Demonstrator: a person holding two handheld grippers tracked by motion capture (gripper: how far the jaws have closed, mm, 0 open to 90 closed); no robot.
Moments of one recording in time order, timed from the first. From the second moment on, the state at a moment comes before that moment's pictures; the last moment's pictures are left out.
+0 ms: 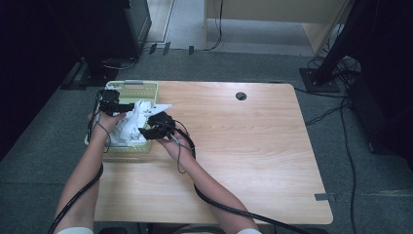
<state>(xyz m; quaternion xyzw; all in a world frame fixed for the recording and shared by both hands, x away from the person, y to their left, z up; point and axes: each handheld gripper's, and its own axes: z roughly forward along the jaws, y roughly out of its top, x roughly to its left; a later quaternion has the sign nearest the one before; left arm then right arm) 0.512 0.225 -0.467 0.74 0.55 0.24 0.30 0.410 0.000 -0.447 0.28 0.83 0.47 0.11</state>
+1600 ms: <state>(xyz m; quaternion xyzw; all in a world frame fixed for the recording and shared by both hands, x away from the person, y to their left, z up) 0.472 0.193 -0.440 0.75 0.52 0.22 0.33 0.389 -0.083 -0.479 0.29 0.84 0.45 0.08</state>
